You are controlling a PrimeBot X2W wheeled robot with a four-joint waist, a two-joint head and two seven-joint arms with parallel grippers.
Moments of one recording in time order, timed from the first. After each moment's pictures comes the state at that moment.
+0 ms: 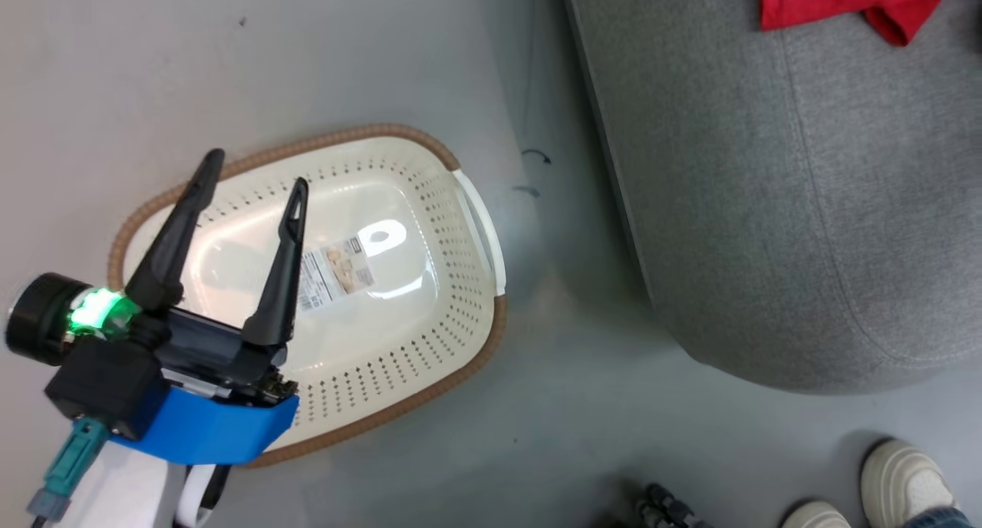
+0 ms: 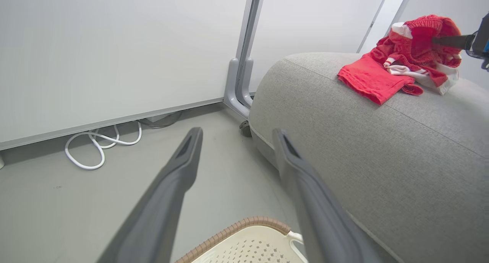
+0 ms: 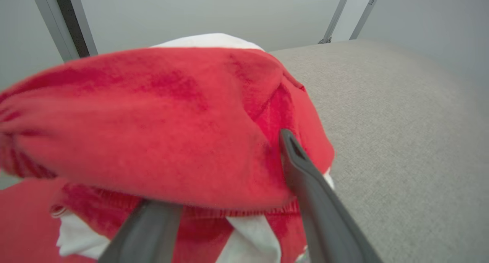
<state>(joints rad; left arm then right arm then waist) -0.24 0.41 -0.27 -0.19 -0.26 -0.09 -0.23 -1.13 -0.35 -0.47 0.94 0.09 0.13 -0.14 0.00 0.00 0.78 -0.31</state>
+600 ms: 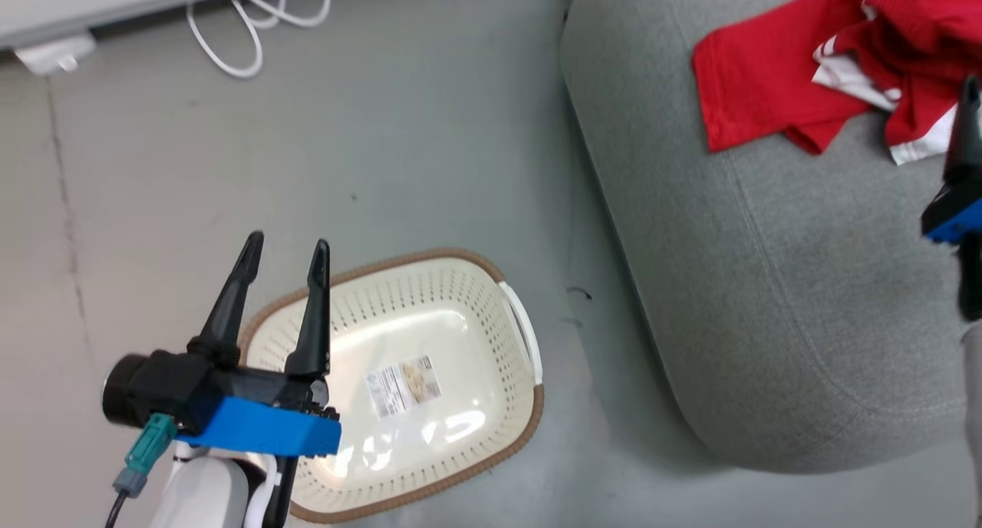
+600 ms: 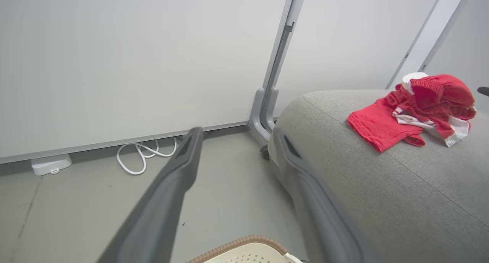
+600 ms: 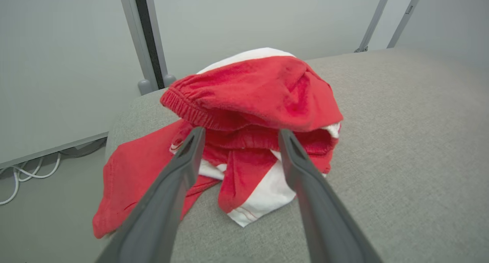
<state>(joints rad) -0.19 0.19 -0.22 0.10 -0.29 -0.10 -0.26 -0.82 -0.28 -0.32 0.90 0.09 0.13 -0.20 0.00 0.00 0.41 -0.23</state>
